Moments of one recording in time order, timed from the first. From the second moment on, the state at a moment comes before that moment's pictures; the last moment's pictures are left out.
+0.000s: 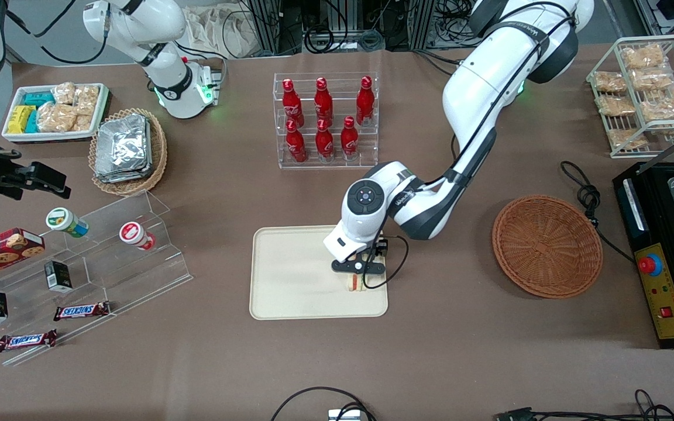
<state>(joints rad) -0.43 0.86 -0.36 -1.35 0.33 2.22 -0.78</state>
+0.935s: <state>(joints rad) -0.43 0.65 -0.27 -1.30 0.34 1.89 -0.93</state>
